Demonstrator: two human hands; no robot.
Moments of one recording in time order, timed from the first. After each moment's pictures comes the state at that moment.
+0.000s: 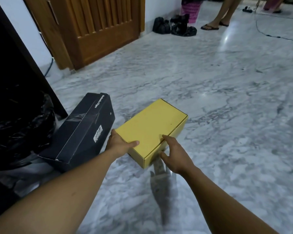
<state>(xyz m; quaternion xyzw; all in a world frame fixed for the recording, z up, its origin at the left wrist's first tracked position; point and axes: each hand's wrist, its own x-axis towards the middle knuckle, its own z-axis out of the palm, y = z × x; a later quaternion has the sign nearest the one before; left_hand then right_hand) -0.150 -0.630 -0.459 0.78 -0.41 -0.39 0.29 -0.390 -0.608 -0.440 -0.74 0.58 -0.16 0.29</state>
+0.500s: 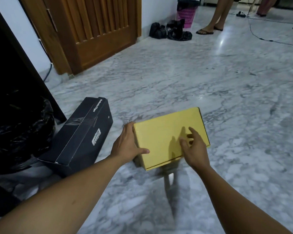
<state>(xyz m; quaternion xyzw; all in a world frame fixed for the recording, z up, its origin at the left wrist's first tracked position) -0.188 -0.615 -0.419 0.69 -0.64 -0.24 0.24 -0.441 -0.614 -0.422 -0.58 0.68 -0.35 0.28</state>
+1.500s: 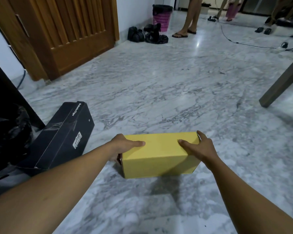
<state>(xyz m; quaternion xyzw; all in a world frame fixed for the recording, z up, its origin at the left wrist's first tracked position) -0.240 -0.611 -0.372 0.71 -0.46 -0.51 0.13 -0.545 -0.589 -0.397 -0.46 0.77 -0.27 0.35</state>
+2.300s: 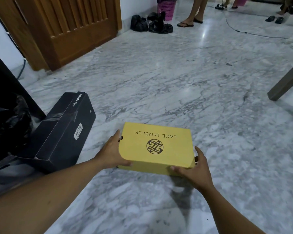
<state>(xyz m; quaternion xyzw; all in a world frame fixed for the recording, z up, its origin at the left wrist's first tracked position) -0.194 -0.578 -0.441 0.65 -0.65 -0.37 0.13 -0.520 -0.514 -0.467 -0.49 0.72 -0.33 0.37</state>
